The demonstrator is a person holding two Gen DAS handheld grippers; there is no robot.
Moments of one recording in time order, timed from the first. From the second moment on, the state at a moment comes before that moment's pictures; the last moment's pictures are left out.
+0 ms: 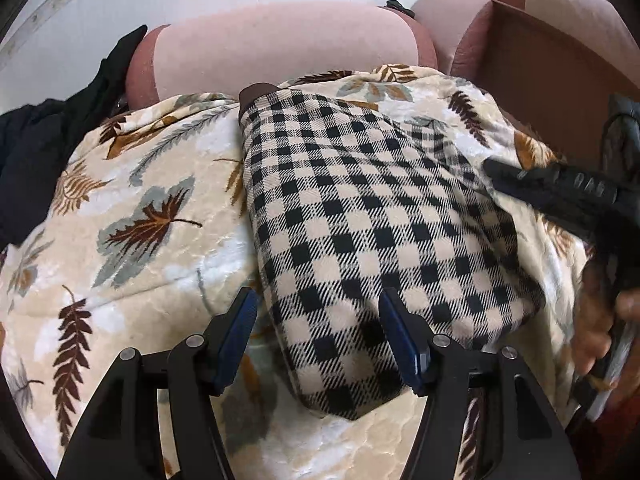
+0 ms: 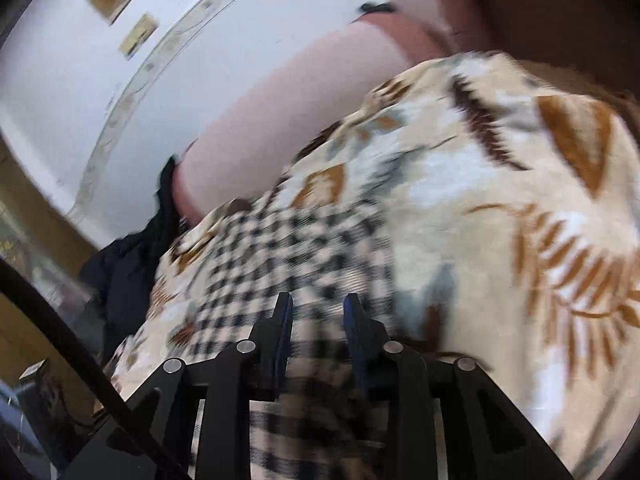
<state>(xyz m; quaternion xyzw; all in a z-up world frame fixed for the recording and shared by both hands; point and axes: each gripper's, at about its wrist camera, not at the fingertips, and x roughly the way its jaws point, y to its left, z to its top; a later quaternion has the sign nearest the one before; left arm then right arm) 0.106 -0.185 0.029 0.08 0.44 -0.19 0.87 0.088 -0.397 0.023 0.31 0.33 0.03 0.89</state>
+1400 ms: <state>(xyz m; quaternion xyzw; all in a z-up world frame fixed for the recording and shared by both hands) 0.320 -0.182 0.056 0.02 0.47 -0.11 0.88 0.164 -0.429 -0.018 0.27 0.37 -0.07 0.89</state>
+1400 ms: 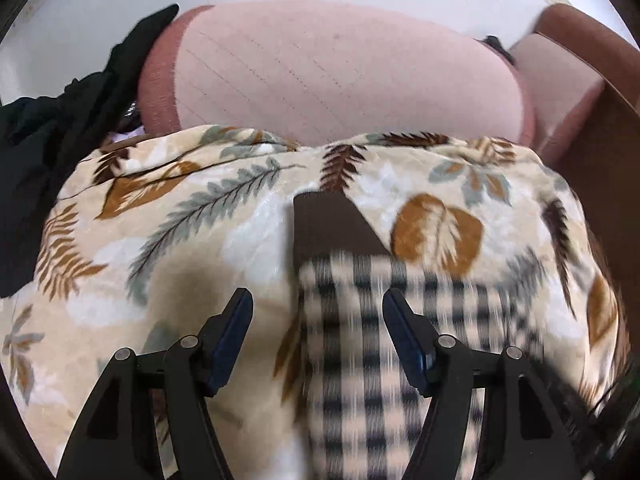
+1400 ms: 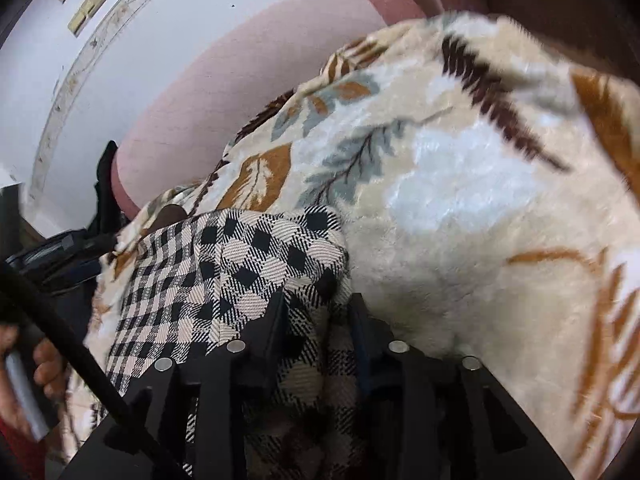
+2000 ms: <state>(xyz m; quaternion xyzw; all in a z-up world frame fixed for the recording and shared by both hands) 0.150 -0.142 0.007 -0.01 0.46 -0.16 0.87 0.097 -0.353 -0.005 0.15 0.42 -0.01 0.90</state>
